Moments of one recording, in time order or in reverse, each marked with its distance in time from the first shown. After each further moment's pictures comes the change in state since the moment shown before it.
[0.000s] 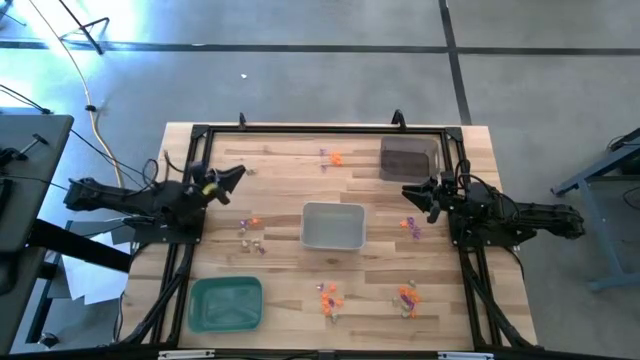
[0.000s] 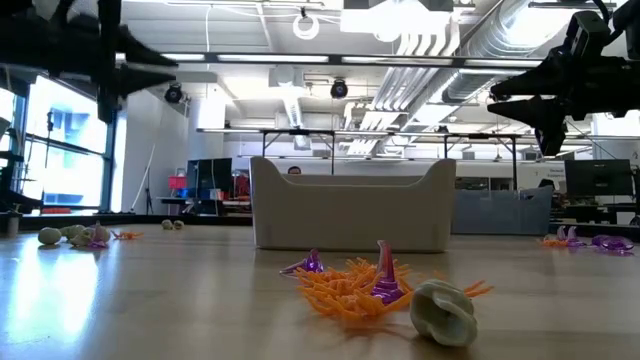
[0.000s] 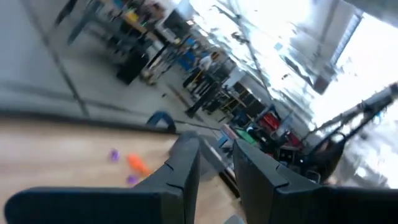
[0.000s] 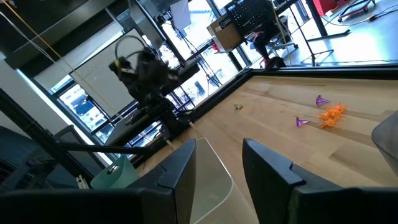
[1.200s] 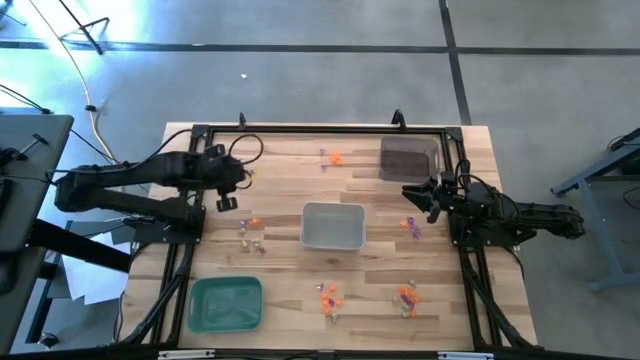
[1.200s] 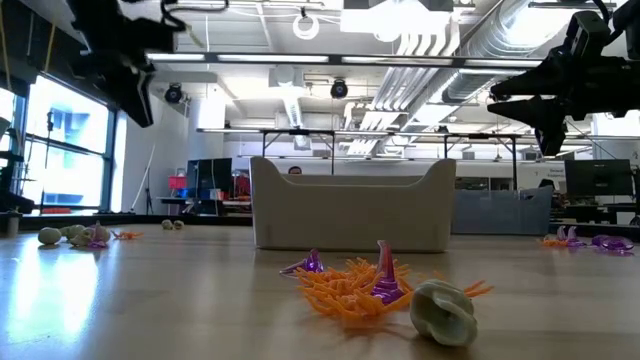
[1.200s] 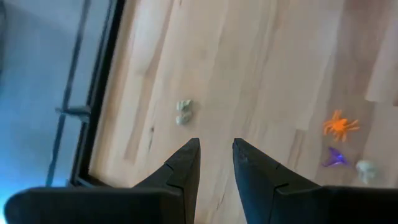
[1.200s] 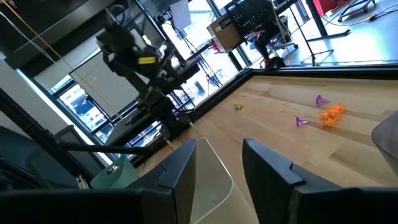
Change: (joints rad) left arm 0.333 0.717 0.738 -1.347 0.363 0.681; right arm 0.000 0.000 0.000 0.000 0.000 0.000
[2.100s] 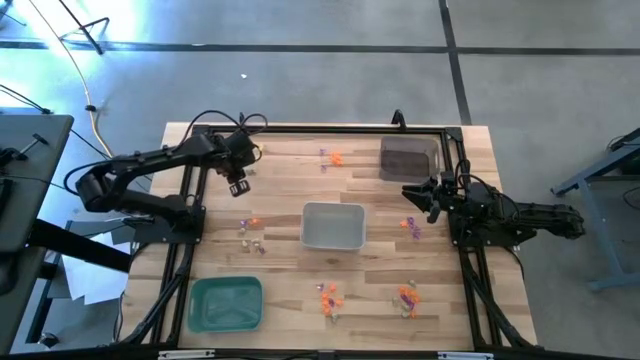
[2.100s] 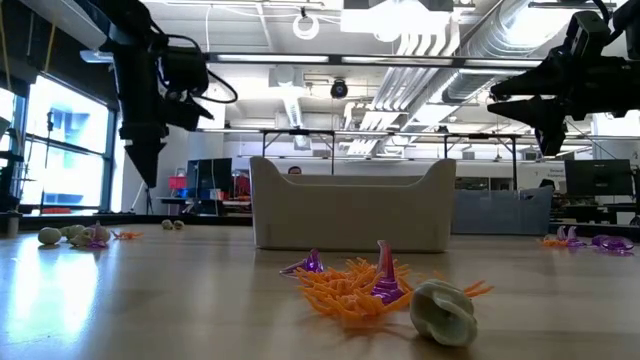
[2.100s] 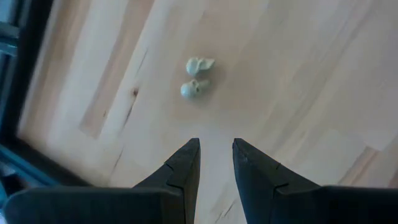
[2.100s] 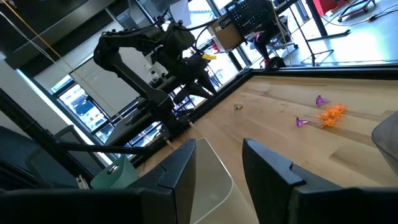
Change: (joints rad) left arm 0.426 0.288 -0.095 0.235 0.238 0.102; right arm 0.000 0.000 0.000 0.000 0.000 0.000
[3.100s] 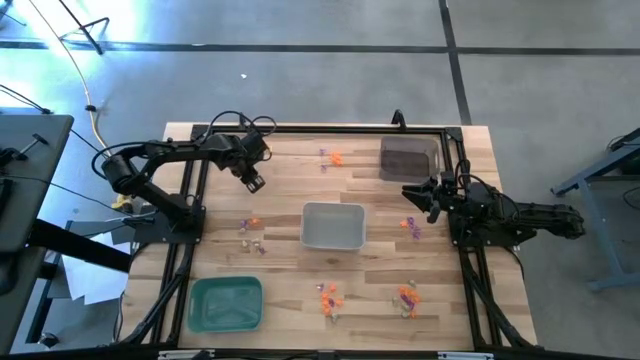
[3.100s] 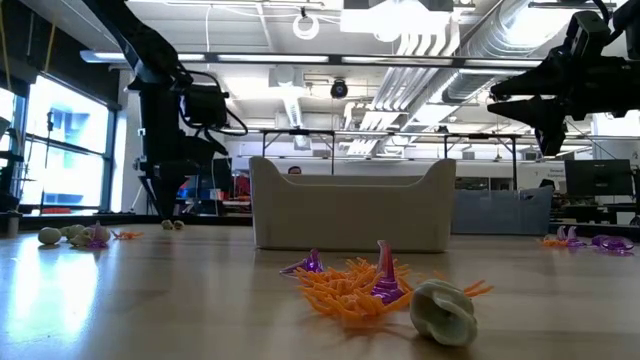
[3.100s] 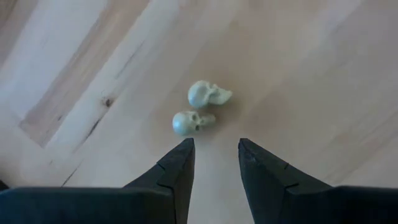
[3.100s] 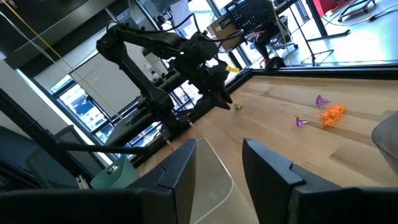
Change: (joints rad) left arm 0.031 0.249 0.000 0.186 -0.024 -0.231; right arm 0.000 0.000 0.000 0.000 0.000 0.000
